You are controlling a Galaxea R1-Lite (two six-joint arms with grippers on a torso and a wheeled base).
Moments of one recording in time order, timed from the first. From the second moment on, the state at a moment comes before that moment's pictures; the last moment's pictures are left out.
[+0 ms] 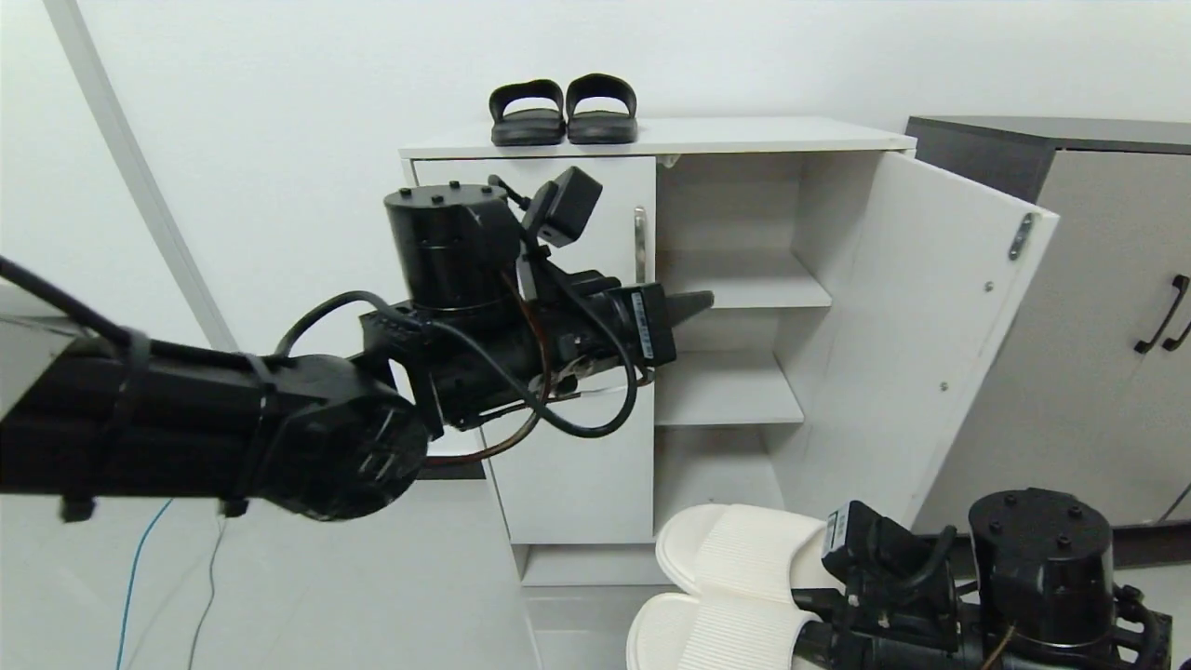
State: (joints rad) left arm -0.63 1.81 -1.12 -0.73 -0.36 -0.35; right arm 0.74 1.72 -0.30 -1.06 0.31 -0.19
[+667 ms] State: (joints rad) left arm -0.57 1.12 -0.54 -0.53 -0.15 -0.20; right arm 0.68 1.73 -0.33 -1.06 0.31 -0.18
